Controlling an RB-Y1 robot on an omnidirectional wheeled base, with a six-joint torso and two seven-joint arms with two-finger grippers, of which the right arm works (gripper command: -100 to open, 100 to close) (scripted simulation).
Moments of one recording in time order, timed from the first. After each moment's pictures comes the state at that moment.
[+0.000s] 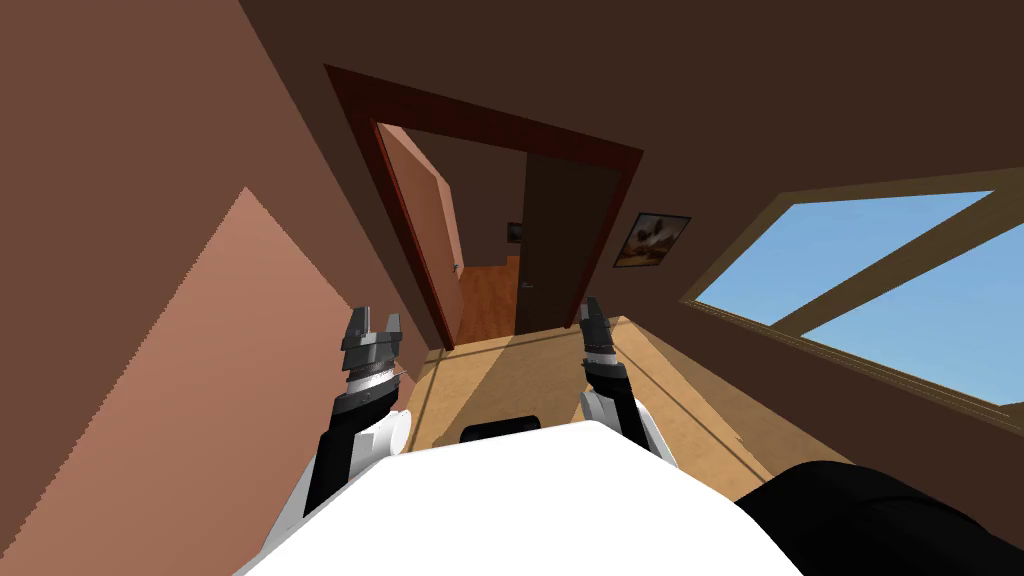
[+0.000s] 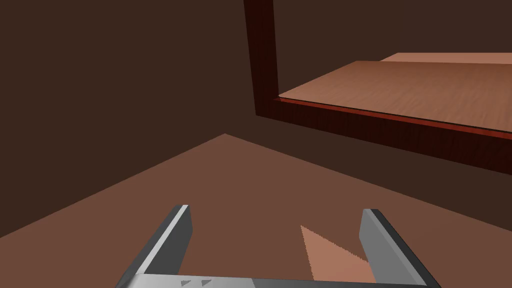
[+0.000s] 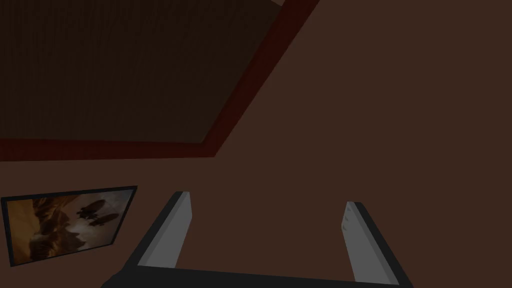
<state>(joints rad) 0.54 0.01 -0.04 -2.30 0.11 -0.46 0.17</state>
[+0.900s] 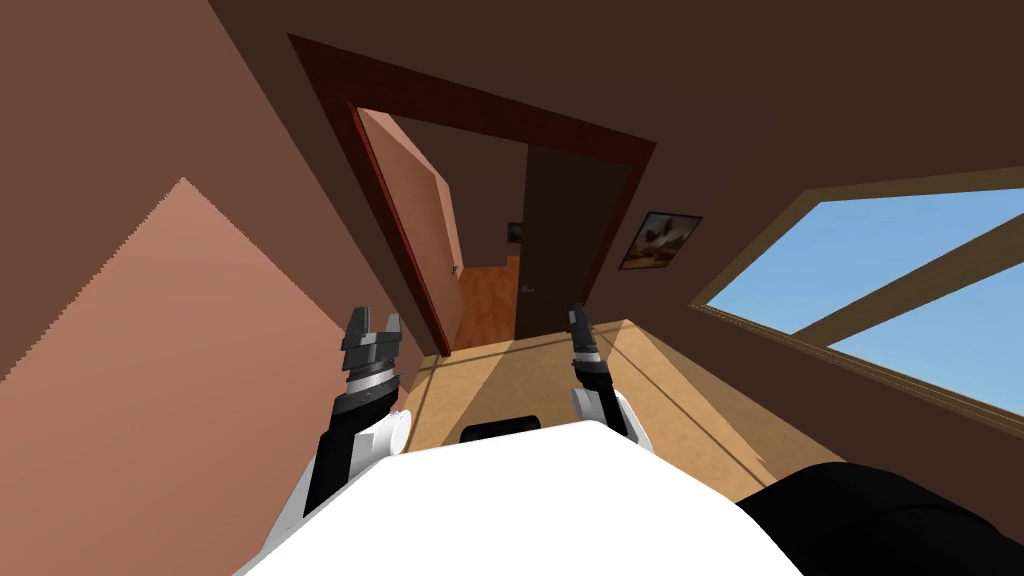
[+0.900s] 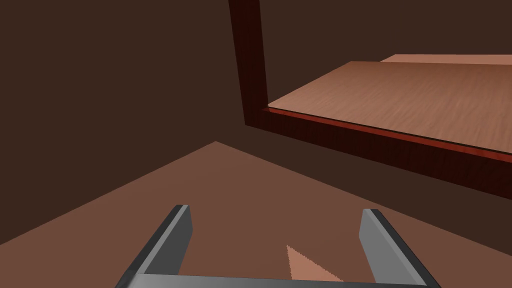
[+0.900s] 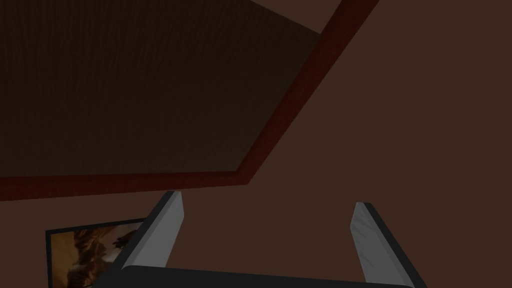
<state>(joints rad) 0.46 -0.02 -0.04 -2.10 0.10 -0.50 0.15</state>
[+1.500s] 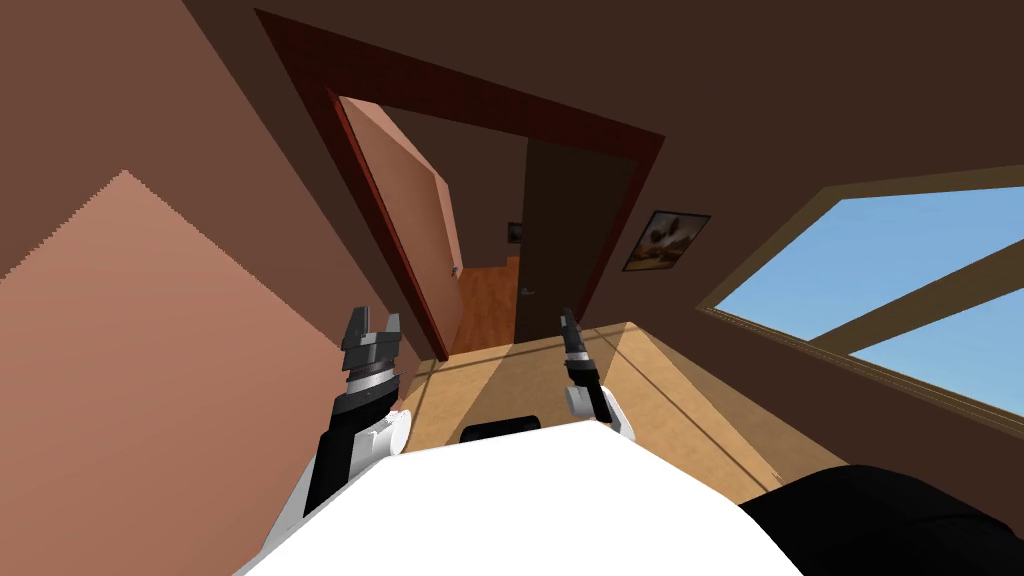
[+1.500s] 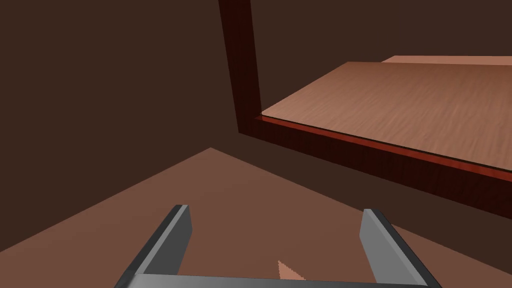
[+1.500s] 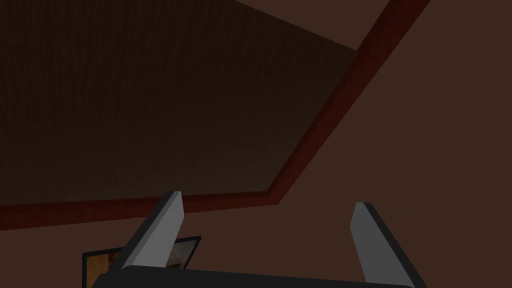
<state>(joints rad) 0.38 -0.04 -0.03 -1.91 0.09 -0.54 0.13</state>
